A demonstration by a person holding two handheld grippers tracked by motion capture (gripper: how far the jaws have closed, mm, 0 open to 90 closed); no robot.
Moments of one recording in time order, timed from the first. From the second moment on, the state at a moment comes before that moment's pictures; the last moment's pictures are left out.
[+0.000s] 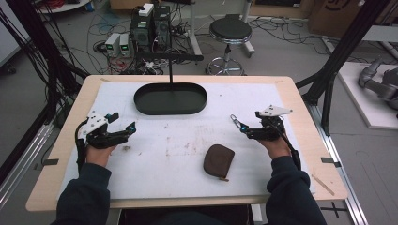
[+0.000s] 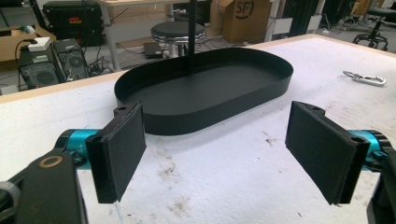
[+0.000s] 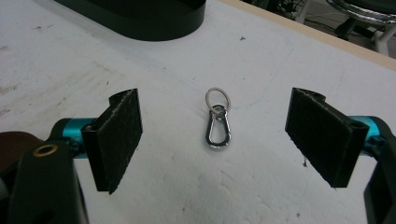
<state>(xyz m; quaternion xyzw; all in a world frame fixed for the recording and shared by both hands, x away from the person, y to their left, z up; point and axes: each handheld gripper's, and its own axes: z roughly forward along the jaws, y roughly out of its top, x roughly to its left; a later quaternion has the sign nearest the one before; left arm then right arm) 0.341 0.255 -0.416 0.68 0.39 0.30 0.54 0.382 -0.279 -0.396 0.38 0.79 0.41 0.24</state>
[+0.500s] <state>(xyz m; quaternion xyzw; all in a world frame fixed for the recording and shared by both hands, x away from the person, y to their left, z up) 0.342 0.258 -0.419 0.68 0.41 0.29 0.53 0.424 -0.252 -0.412 0.39 0.81 0.36 0.25</state>
